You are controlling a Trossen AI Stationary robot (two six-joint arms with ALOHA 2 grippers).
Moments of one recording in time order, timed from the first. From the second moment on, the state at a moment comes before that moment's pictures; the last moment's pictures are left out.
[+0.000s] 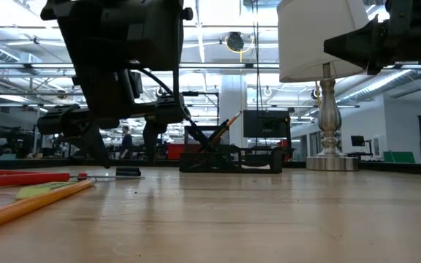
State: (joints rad) left arm -0.33 1.98 1.22 -0.92 -0.60 -1.94; right arm 0.42 0.76 0.02 1.01 0.84 -0.22
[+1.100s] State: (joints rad) left arm -0.32 2.01 1.22 -0.91 -0.55 -1.97; right arm 0.42 0.76 0.02 1.01 0.84 -0.22
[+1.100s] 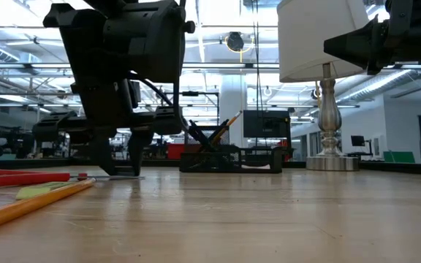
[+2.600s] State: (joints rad) left arm -0.26 2.01 1.32 -0.78 -0.60 -1.64; right arm 0.42 0.76 0.02 1.01 0.84 -0.22
